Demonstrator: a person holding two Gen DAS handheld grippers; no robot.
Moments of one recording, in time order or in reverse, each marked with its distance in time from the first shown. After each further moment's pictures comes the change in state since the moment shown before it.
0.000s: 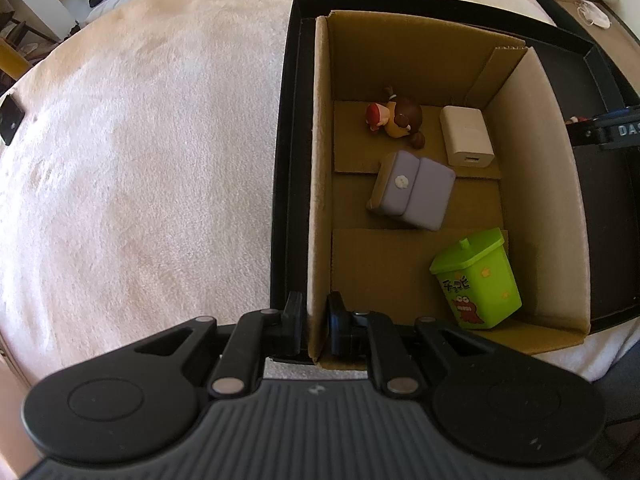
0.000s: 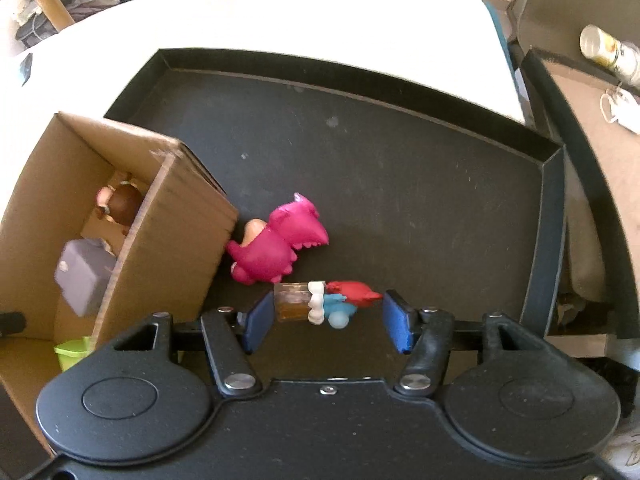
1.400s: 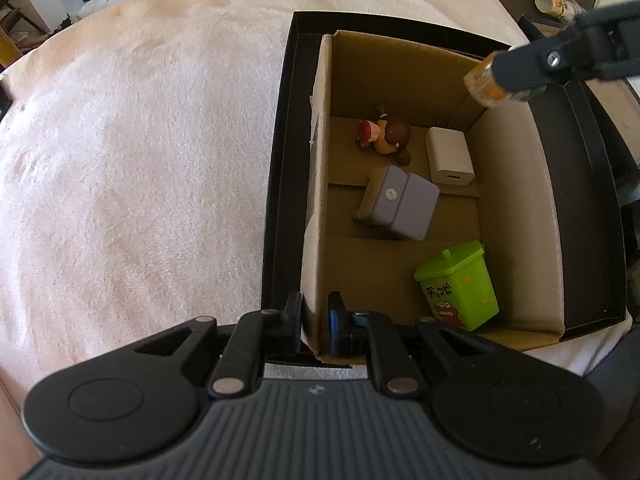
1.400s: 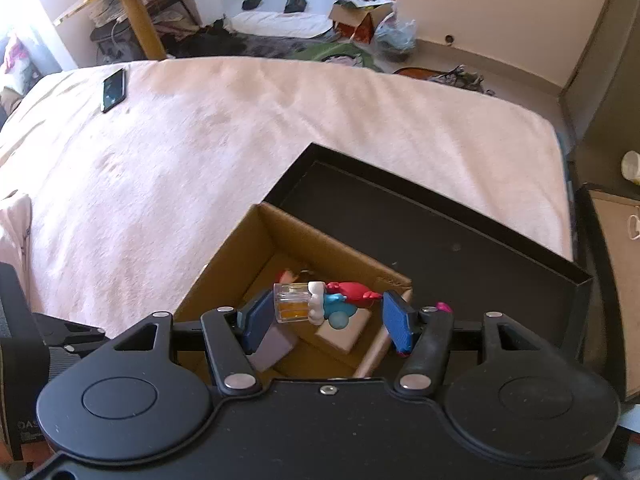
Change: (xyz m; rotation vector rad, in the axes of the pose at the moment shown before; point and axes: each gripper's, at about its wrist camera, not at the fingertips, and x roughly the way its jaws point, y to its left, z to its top) left arm -0.018 0.023 -0.008 -0.038 -0.051 -0.107; right arm -0.087 0.112 0.046 -0.146 -0.123 0.097
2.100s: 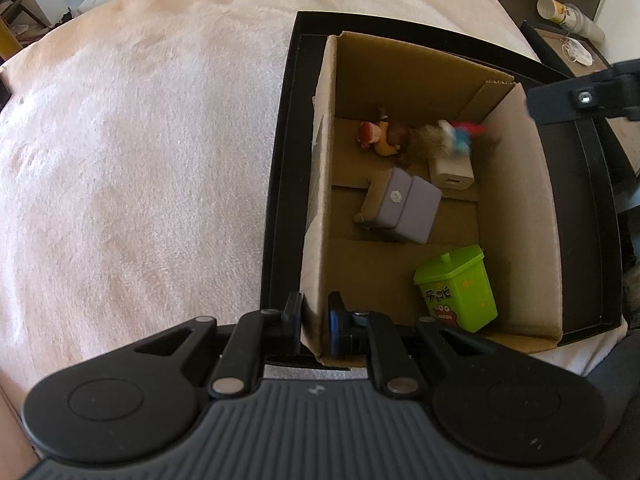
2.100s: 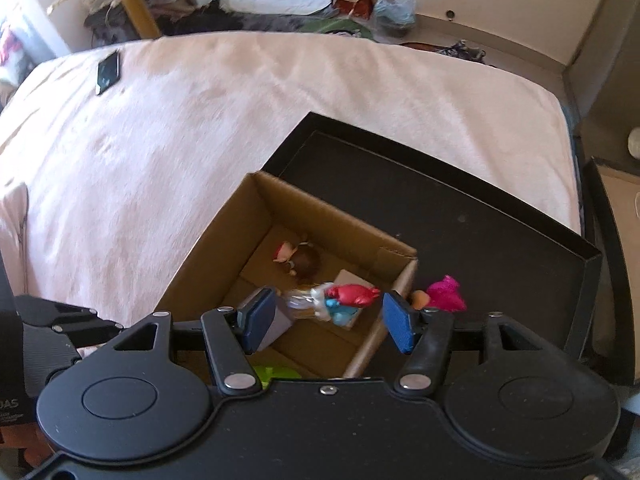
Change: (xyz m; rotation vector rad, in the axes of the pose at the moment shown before) left arm 0.001 0.004 0.000 -0.015 0.000 -0.013; right arm 0.005 -0.014 -0.011 0.046 0.054 0.018
